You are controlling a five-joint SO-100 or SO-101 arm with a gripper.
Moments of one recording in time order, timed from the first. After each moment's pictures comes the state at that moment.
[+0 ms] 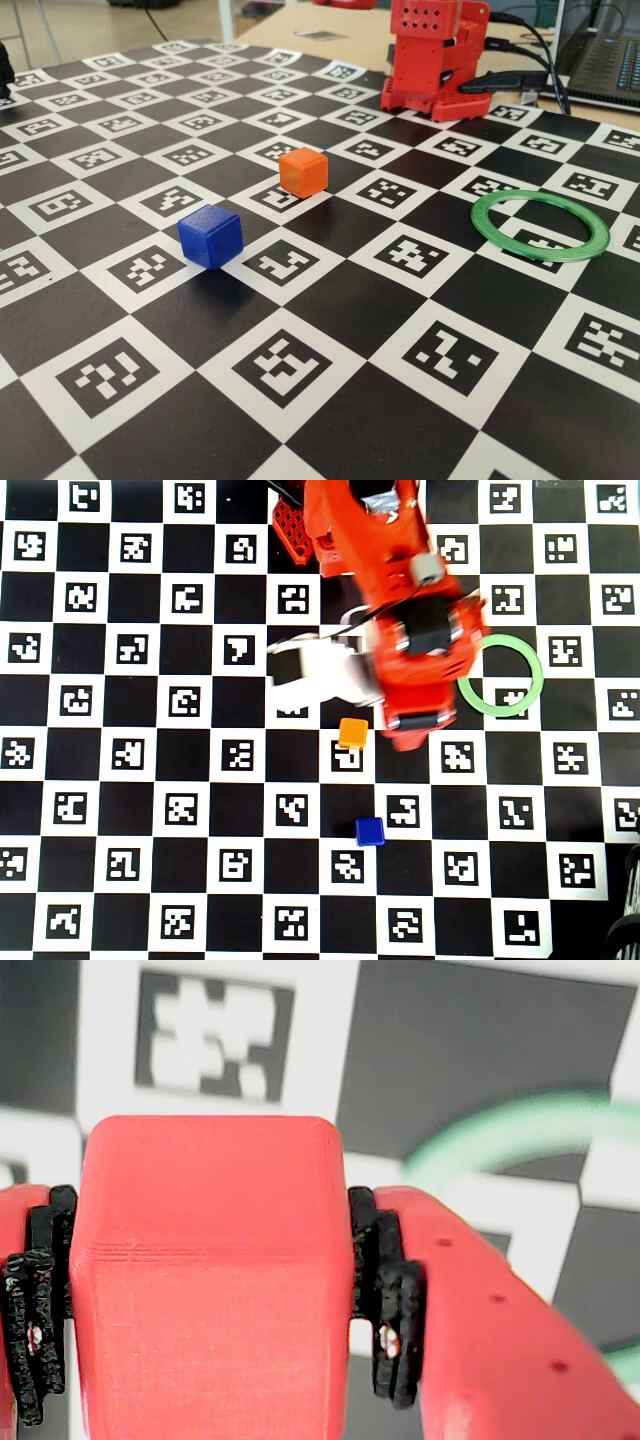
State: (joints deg) arm -20.7 93.4 72.9 99.8 16.1
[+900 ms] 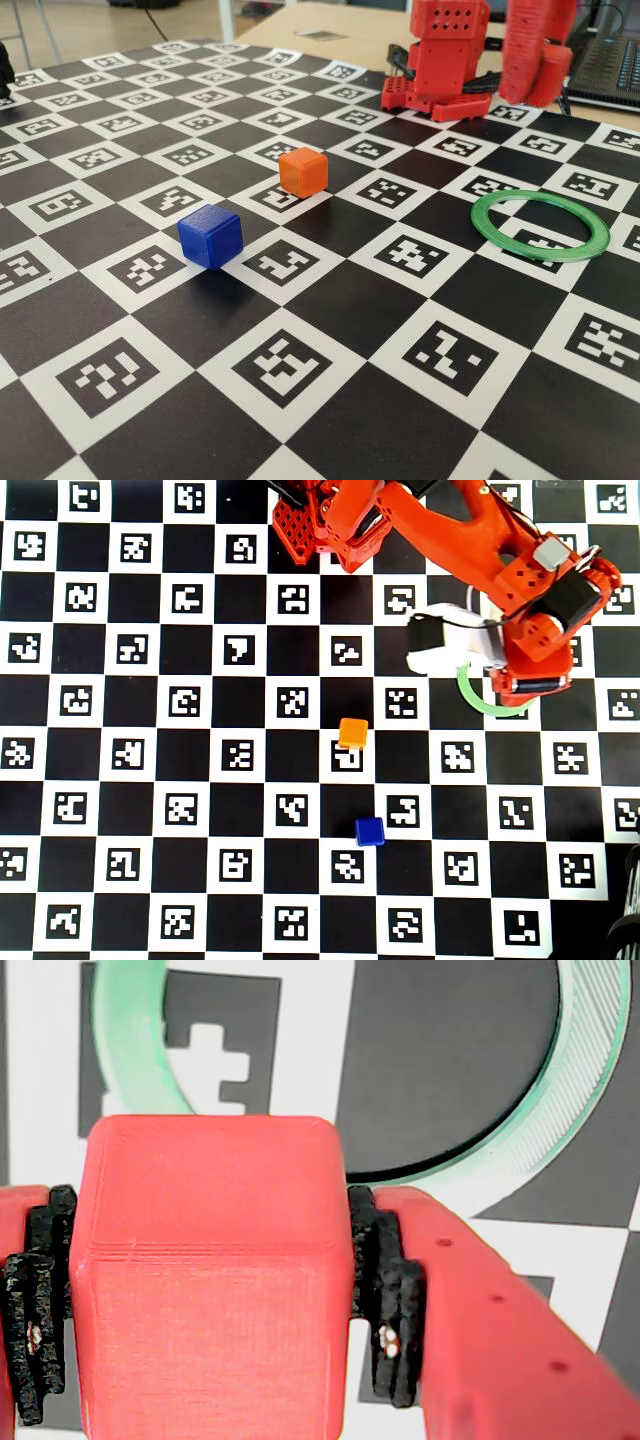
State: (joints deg) arm -42.6 81.5 79.1 89.4 37.9
